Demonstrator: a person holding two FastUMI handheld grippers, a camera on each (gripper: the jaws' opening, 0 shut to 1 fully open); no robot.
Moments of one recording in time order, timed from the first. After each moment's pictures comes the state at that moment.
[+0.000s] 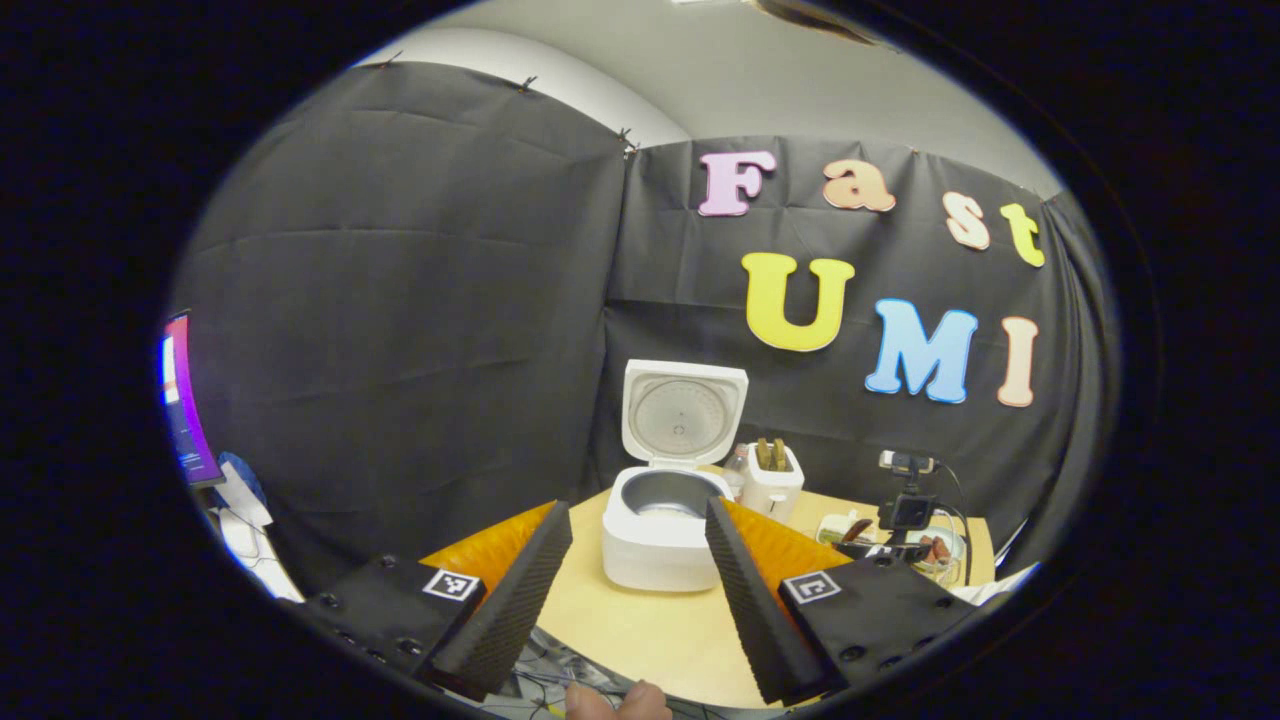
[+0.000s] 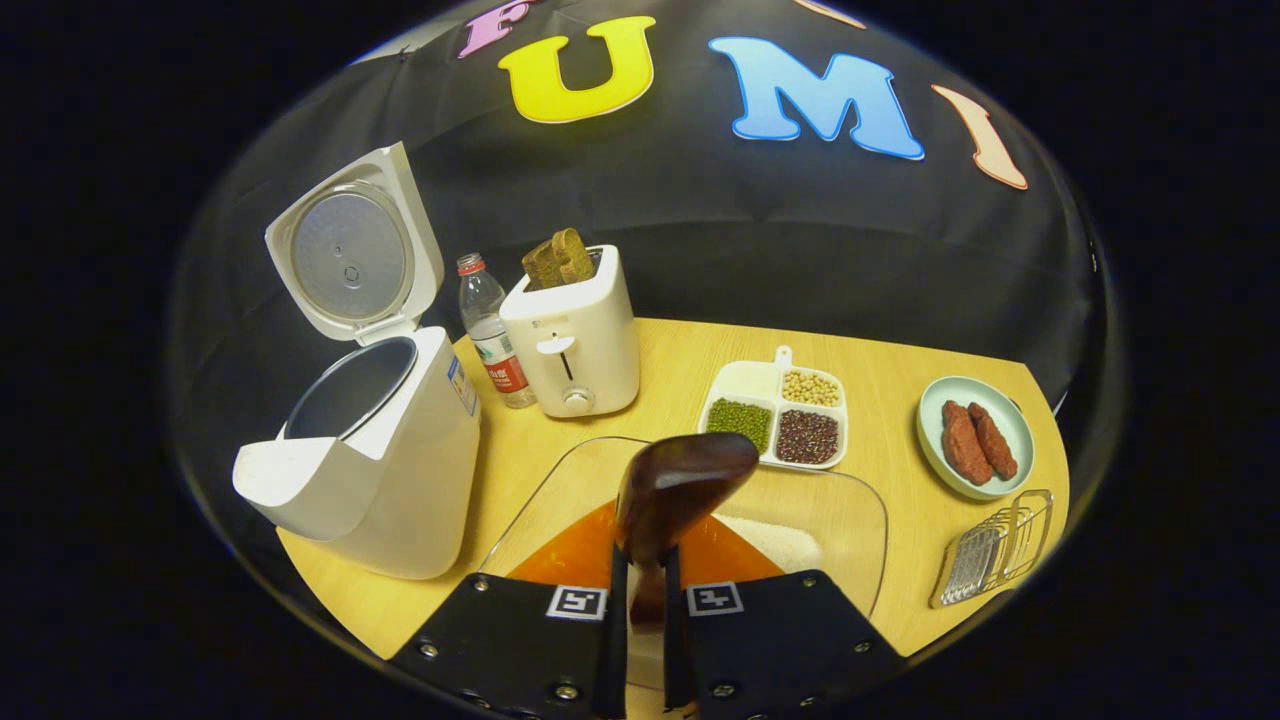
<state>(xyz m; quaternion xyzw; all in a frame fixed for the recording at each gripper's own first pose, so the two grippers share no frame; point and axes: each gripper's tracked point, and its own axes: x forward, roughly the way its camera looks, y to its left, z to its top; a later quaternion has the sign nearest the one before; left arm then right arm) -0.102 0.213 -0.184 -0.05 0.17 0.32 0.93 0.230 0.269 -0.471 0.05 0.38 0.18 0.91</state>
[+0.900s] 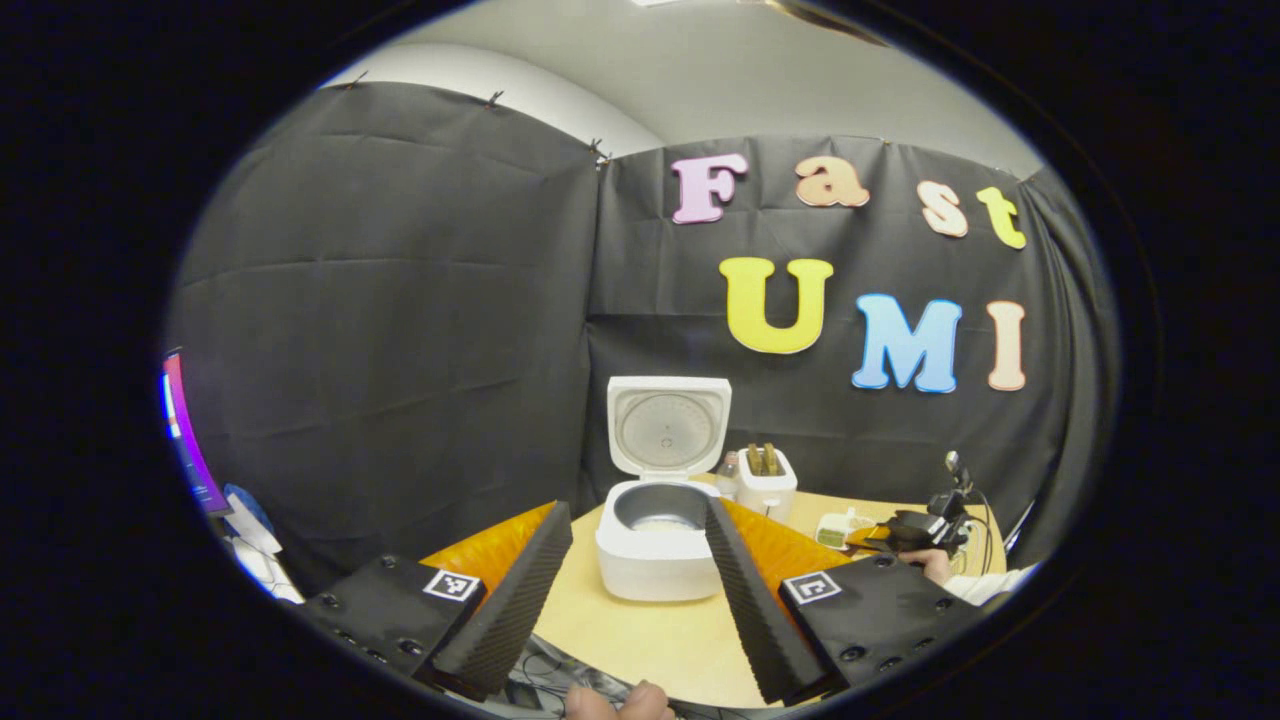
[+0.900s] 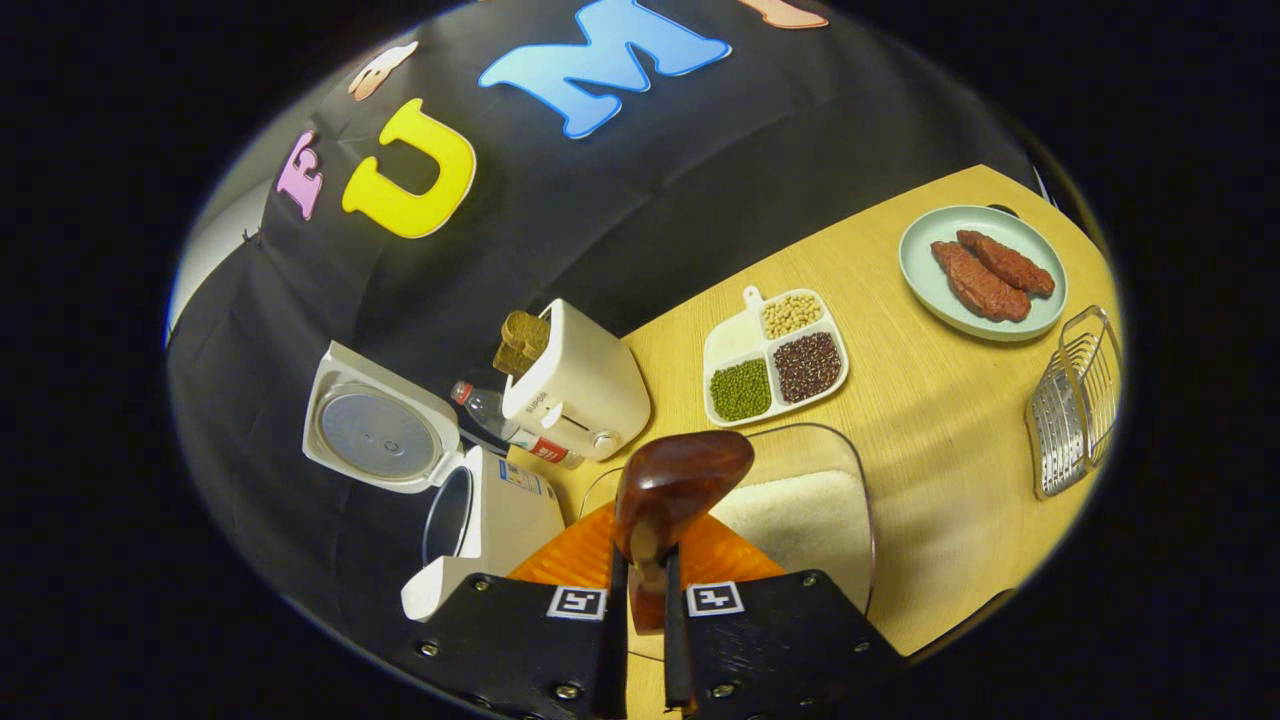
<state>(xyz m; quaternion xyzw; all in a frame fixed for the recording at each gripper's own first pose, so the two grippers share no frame) -0.078 0.198 -0.168 -0.02 0.16 0.29 0.94 0.239 0.222 -0.437 0.35 0.40 0.15 0.83</state>
